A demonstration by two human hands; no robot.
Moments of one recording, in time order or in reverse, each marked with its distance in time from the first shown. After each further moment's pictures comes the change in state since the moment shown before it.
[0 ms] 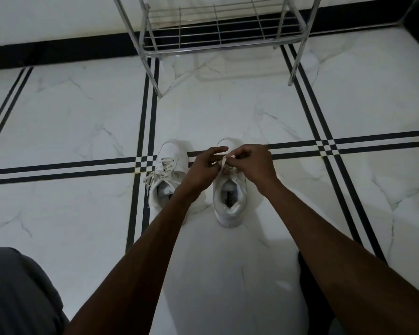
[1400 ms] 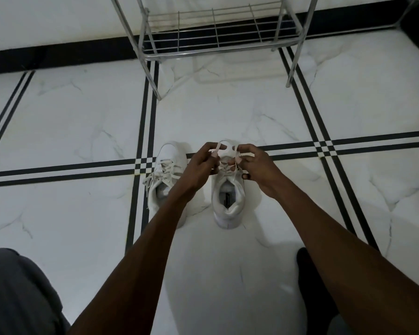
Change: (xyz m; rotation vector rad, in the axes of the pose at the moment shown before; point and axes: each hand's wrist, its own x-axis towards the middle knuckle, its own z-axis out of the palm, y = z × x) left_hand -0.002 0.006 -0.002 -0.086 -0.024 0.089; right_hand -0.002 0.009 -0.018 0.351 -0.240 0.256
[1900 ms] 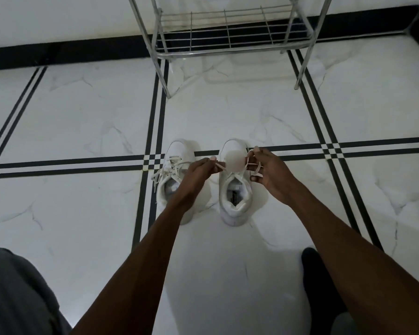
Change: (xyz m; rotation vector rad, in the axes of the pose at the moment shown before) left_hand -0.027 -0.017 -0.013 -0.118 0.094 -0.127; right_hand -0.013 0.002 -0.007 0.192 -0.074 0.026
